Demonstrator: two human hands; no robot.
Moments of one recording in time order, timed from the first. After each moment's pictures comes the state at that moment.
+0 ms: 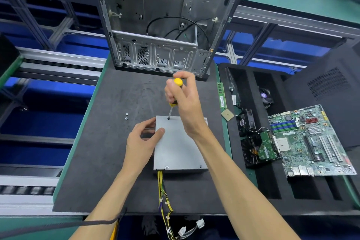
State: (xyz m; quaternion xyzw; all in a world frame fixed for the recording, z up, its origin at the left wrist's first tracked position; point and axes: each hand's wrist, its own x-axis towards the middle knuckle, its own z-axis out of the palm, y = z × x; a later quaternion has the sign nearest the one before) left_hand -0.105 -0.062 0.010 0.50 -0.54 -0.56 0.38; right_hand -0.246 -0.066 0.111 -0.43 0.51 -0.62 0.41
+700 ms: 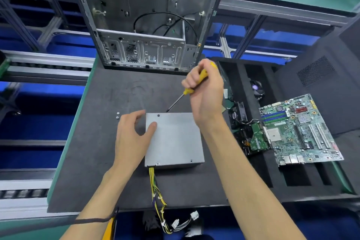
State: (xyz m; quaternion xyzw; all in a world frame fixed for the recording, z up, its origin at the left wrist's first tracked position) left_hand -0.109 -0.057 0.043 0.55 -0.65 -0.42 0.32; right_hand -0.286 -0.054 0.147 -0.21 0.38 -0.79 0.43
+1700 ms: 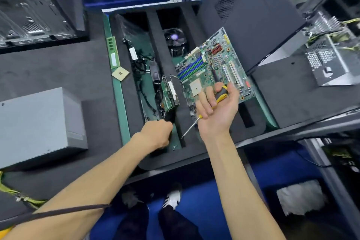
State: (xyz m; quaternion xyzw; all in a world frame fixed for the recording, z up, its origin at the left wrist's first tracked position) left_hand -0.404 0.102 -0.037 0.20 -0.93 -0.13 -0.29; right_hand -0.519 0.206 0.038 0.04 0.28 -0.88 0.38
